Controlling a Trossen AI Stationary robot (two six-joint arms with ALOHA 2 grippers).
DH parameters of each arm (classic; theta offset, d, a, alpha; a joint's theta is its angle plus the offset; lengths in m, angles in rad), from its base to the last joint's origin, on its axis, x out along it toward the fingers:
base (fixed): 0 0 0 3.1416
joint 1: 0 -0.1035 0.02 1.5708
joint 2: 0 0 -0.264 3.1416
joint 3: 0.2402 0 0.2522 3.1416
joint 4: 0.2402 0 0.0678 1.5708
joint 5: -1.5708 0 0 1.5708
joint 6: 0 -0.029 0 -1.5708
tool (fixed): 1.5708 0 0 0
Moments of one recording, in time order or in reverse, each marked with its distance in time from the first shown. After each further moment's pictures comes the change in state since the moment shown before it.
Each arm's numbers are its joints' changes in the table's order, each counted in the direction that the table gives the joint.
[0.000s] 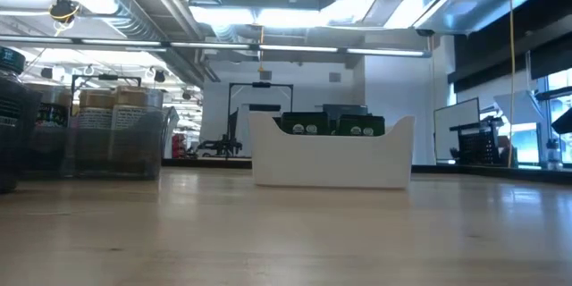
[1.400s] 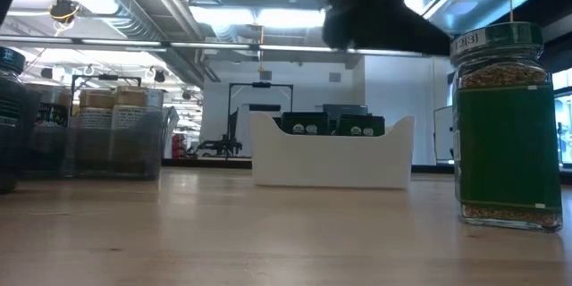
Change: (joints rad) left arm -0.235 0.190 0.001 -0.078 -0.099 -0.192; right arm 0.000 0.000 0.007 0.036 0.123 -0.079
